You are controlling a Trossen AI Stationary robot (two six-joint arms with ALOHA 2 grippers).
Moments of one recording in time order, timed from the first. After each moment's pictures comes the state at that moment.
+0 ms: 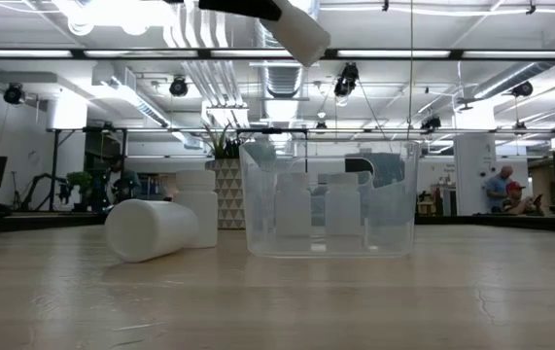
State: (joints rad) left arm -0.16 1.45 1.26 -0.35 -0.13 0.64; right arm 0.29 1.08 1.39 -0.85 0.76 0.18
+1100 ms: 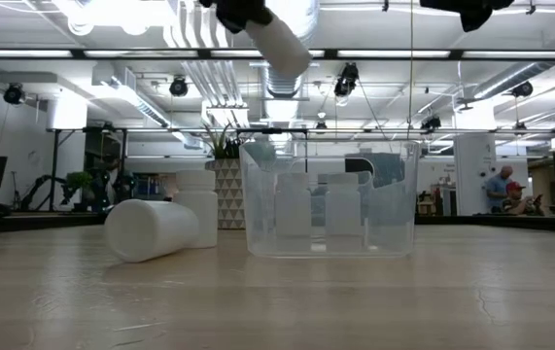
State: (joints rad) left arm -0.11 1.50 1.40 -0.61 -0.05 0.16; right arm 0.30 0.66 0.64 -0.18 0.52 -0.03
